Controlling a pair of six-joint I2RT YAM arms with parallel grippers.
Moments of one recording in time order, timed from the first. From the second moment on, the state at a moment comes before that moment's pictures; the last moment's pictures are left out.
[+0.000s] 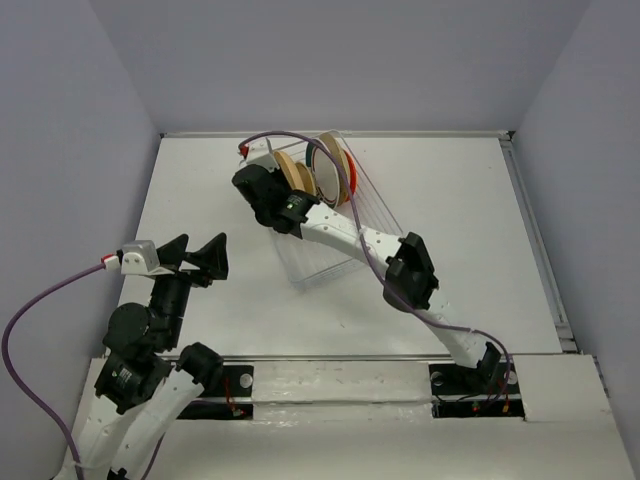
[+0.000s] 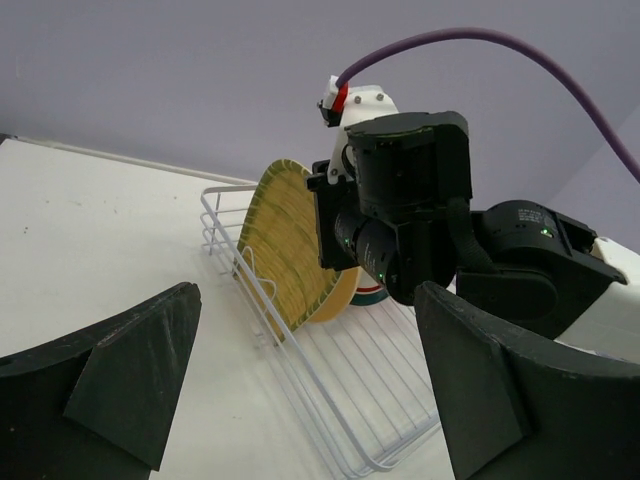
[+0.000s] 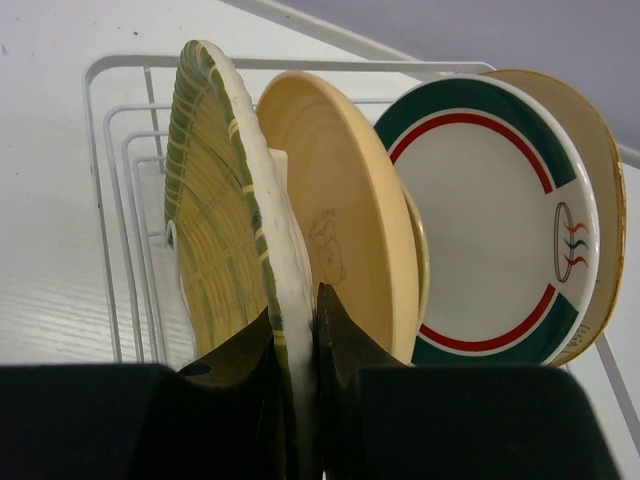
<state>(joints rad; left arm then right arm) -0.56 0.17 0.66 -0.29 -0.41 -0.30 1.00 2.42 2.40 -0.48 0.92 0.09</state>
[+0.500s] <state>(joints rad) -0.56 0.17 0.66 -0.29 -0.41 -0.30 1.01 2.41 2.31 -0.41 0.96 0.14</state>
